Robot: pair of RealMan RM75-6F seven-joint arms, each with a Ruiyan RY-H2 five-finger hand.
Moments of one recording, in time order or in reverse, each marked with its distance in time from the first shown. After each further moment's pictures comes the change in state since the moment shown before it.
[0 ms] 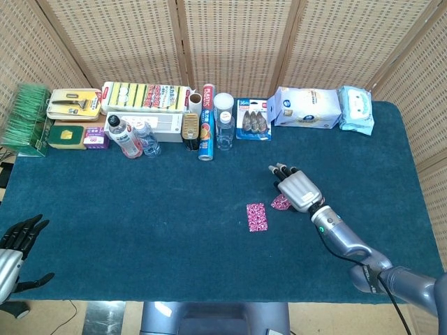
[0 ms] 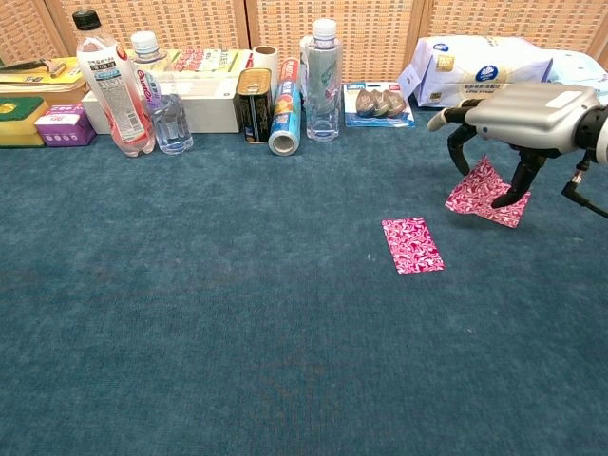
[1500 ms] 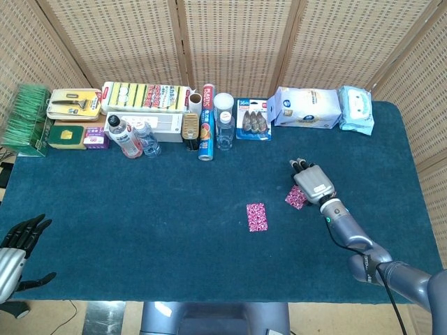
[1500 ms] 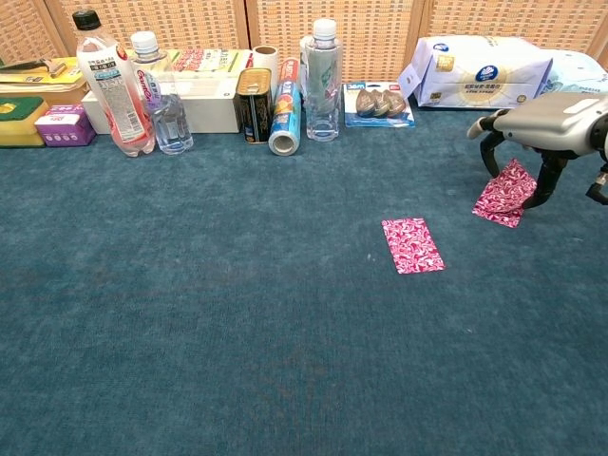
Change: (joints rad) left arm -0.011 0.001 -0.001 -0.012 -0.012 -0.026 0.014; right arm 0.005 -0.036 0.024 0.108 0.179 -0.124 -0.088
